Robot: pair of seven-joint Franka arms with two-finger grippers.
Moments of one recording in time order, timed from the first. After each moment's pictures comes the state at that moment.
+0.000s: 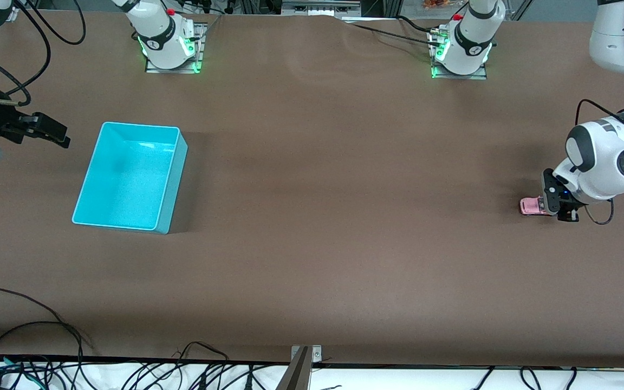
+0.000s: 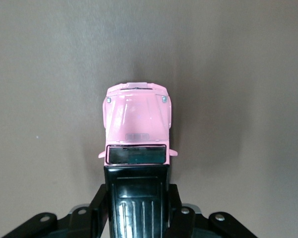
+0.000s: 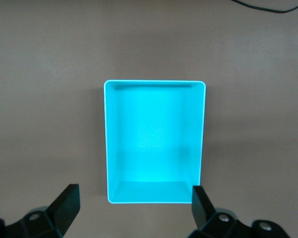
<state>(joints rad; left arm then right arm) 0.07 0.51 0.27 -2.04 0.07 2.56 1.83 -0.14 0.07 0.17 -1.56 -0.03 1.59 0.11</state>
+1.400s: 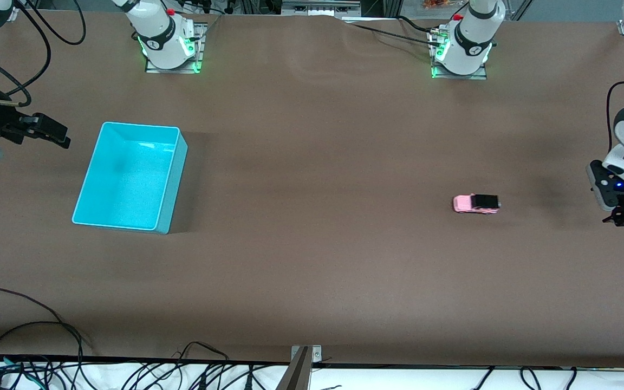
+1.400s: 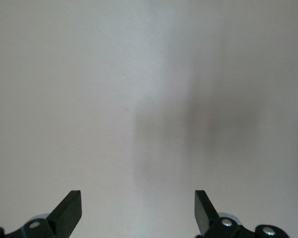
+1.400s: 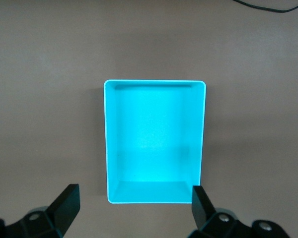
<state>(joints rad) 0.08 0.34 0.33 -1.98 -0.05 2.47 1.88 -0.14 0.07 0.17 -1.56 -0.03 1.59 0.11</state>
